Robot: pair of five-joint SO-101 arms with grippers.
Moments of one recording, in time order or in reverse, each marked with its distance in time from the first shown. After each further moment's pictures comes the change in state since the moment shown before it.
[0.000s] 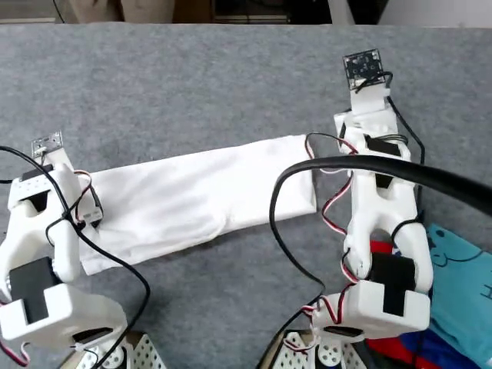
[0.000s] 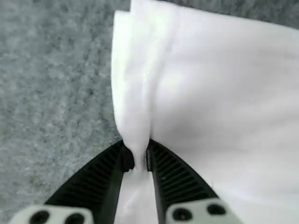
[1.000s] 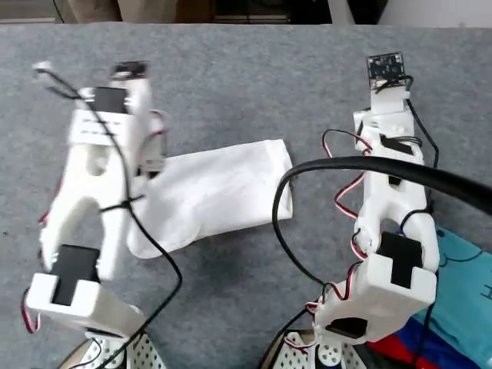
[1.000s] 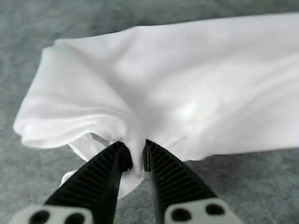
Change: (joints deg) left arm 33.3 0.9 -44.0 38.7 9.9; right arm 5.4 8.9 -4.7 -6.1 -0.2
